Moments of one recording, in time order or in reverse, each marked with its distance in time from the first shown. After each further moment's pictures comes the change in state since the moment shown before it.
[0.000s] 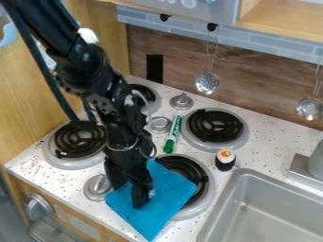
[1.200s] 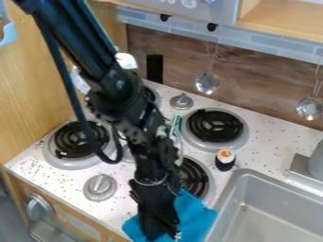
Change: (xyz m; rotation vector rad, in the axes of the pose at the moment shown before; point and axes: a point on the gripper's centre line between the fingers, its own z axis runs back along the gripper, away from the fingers) arm -0.012 -0.075 -0.010 -0.092 0.066 -0.119
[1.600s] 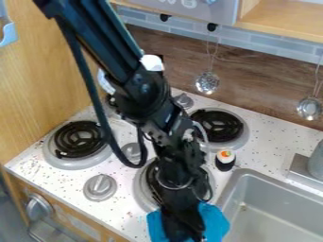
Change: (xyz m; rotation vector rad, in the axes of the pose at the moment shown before) arm 0.016 -0.020 0.002 0.003 -0.009 -0.040
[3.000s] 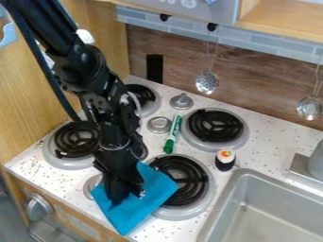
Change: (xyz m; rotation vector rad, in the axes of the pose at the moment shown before) arm -0.031 0.100 0.011 0.065 0.050 0.226
